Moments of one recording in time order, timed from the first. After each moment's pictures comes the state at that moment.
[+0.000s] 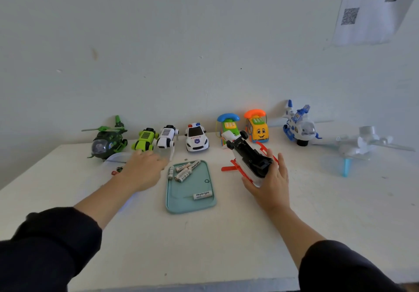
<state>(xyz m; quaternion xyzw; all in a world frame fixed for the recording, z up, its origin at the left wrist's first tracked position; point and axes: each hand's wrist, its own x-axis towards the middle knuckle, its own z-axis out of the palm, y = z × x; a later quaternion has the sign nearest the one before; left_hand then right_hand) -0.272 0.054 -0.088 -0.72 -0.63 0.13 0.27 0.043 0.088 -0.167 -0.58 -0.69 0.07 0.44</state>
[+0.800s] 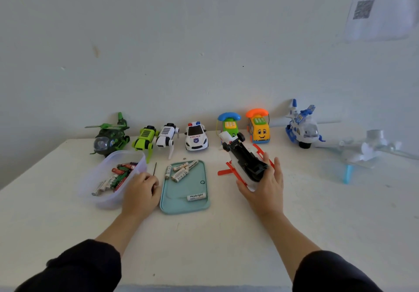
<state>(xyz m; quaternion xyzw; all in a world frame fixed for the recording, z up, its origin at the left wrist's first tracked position) -0.264 0.026 -0.167 -0.62 -0.72 -0.29 0.12 0.044 0.083 -0.160 -0.56 -0.68 0.13 0.45</state>
